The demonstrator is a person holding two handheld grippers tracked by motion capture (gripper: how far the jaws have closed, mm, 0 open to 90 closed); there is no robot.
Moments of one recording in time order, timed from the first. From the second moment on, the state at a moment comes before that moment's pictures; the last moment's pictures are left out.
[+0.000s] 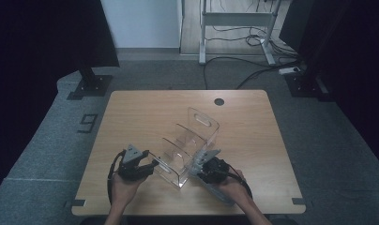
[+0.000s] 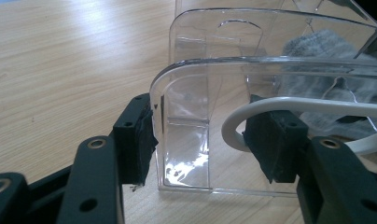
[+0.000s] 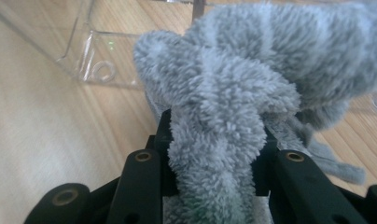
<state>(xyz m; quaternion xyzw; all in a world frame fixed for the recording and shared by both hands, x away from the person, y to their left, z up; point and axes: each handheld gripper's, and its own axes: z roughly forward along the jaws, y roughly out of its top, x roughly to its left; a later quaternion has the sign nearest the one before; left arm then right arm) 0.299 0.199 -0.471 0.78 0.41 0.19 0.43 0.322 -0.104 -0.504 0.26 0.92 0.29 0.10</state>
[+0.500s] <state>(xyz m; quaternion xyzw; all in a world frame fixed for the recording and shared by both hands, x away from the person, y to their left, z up) 0.298 0.199 -0.471 0.78 0.41 0.19 0.43 0.297 -0.153 -0.479 0.27 0.90 0.33 0.10</state>
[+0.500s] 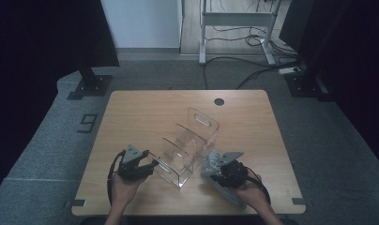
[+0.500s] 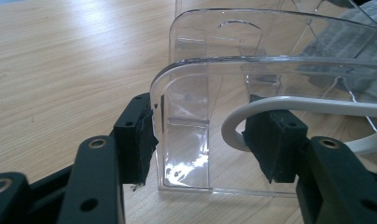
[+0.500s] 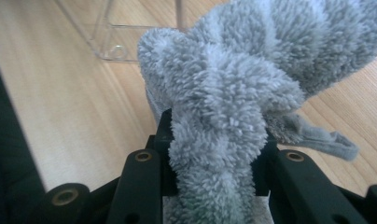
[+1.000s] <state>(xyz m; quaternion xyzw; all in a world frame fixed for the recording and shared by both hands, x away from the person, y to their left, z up) 0.298 0.199 -0.471 0.78 0.41 0.19 0.43 0.267 -0.125 -0.463 0.21 0.91 0.34 0.06</state>
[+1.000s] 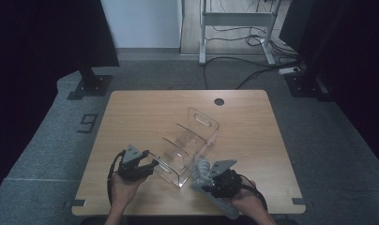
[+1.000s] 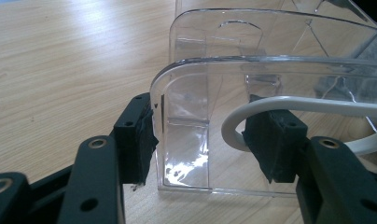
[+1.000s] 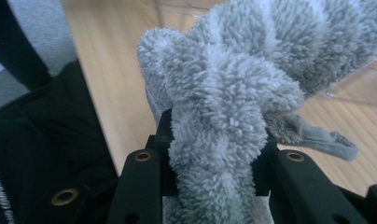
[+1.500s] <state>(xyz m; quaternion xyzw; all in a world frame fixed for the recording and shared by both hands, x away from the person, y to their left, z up) 0.297 0.197 -0.470 0.78 0.41 0.19 0.42 0.276 -0.075 -0.480 0.18 0.92 0.34 0.03</state>
